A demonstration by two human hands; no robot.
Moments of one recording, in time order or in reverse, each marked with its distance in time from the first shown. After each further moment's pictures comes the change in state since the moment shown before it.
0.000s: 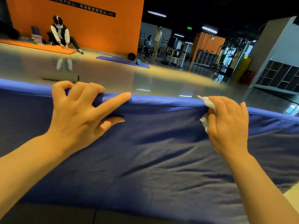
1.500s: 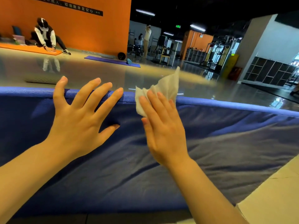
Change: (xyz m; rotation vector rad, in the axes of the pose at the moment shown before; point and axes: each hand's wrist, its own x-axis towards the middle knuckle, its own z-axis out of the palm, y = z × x) left_hand 0.011 0.034 0.015 0.086 -0.201 0.003; right_hand -0.020 -0.090 0.023 0.263 0.064 -0.308
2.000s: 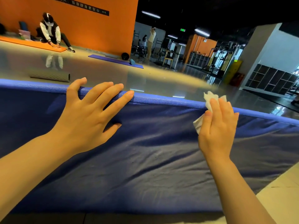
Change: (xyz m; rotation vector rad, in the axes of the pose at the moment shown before) left_hand 0.004 -0.013 -0.002 -0.015 -0.052 0.076; right_hand -0.013 0.086 -0.036 -0.233 0.064 0.457
